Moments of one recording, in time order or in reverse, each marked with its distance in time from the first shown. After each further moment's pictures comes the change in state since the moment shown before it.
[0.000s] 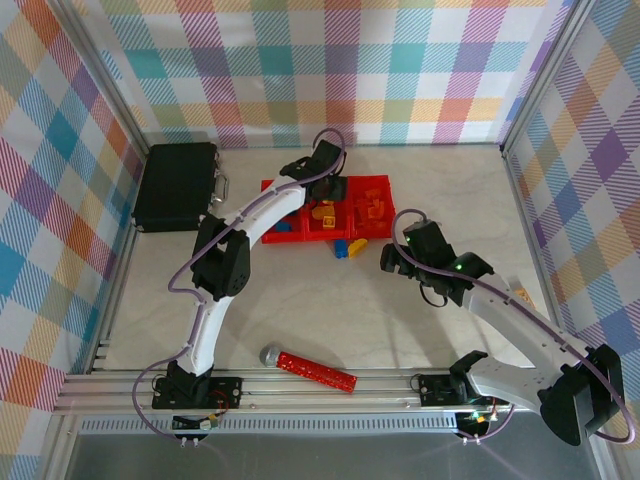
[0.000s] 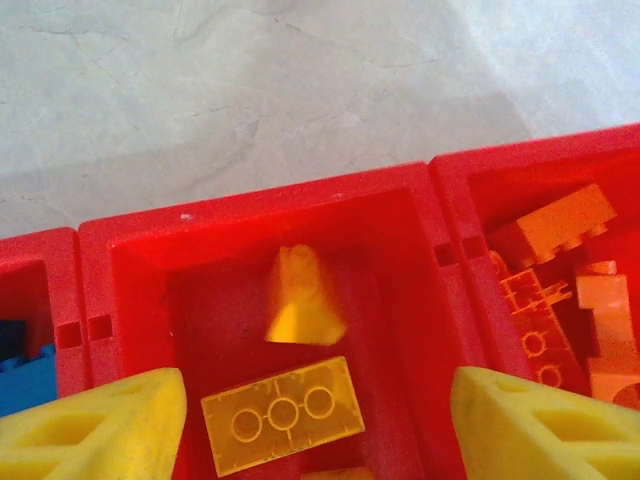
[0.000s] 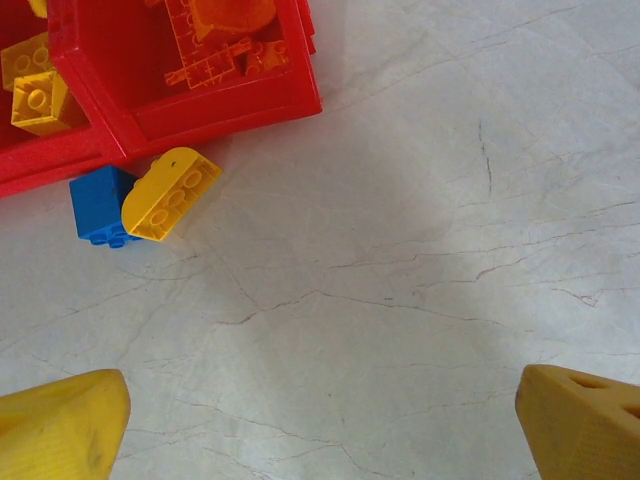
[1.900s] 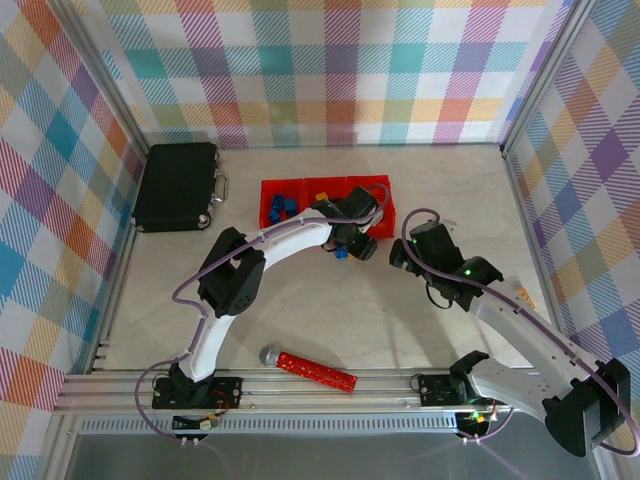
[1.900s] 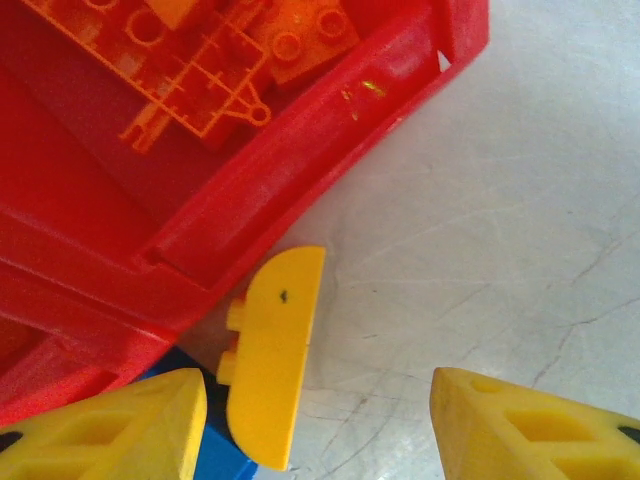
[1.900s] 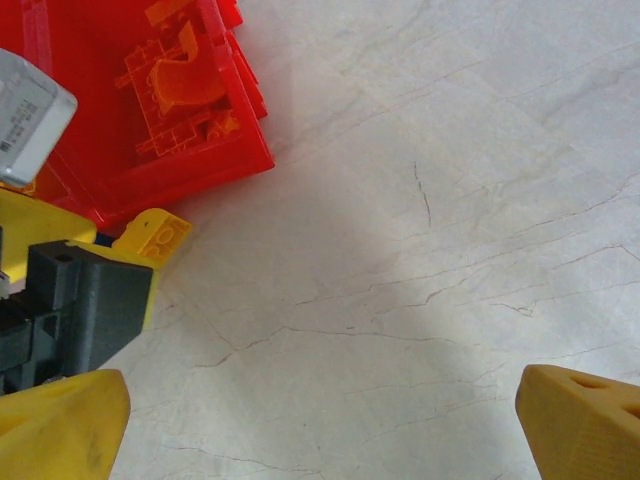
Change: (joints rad) left arm -0.214 -0.075 -0.262 -0.022 0.203 0.264; right arm -0.002 -0.062 -0.001 -0.024 0.106 0.059
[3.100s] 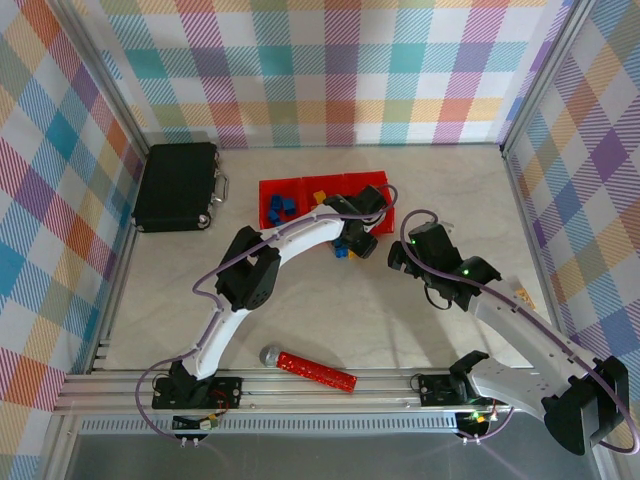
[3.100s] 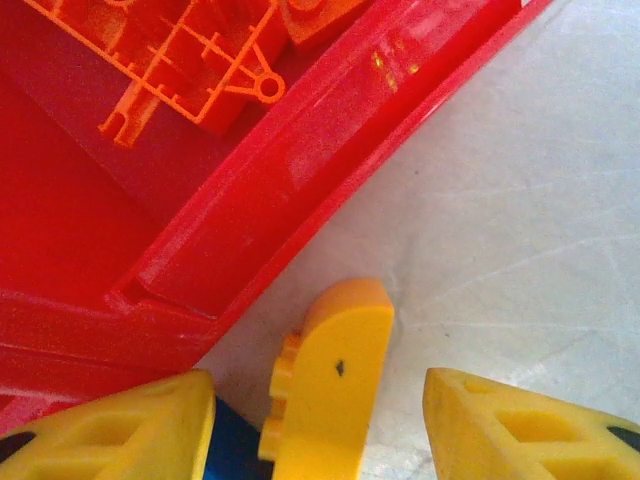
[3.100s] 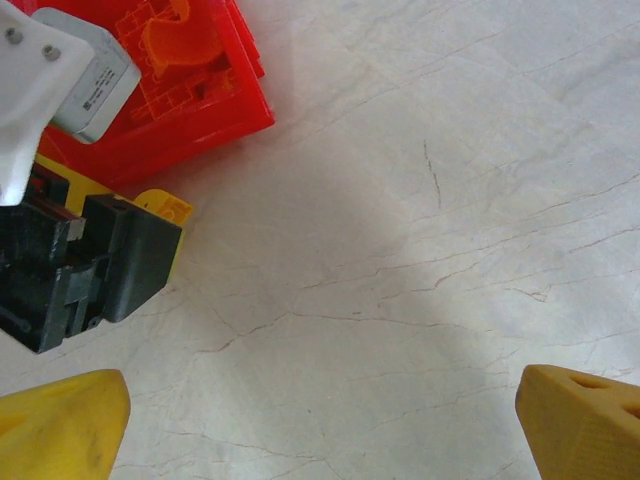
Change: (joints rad) left arm -0.004 0.164 0.216 -0.155 -0.090 0.026; right arm -0.004 0.003 -0.011 0.001 -0.031 0.012
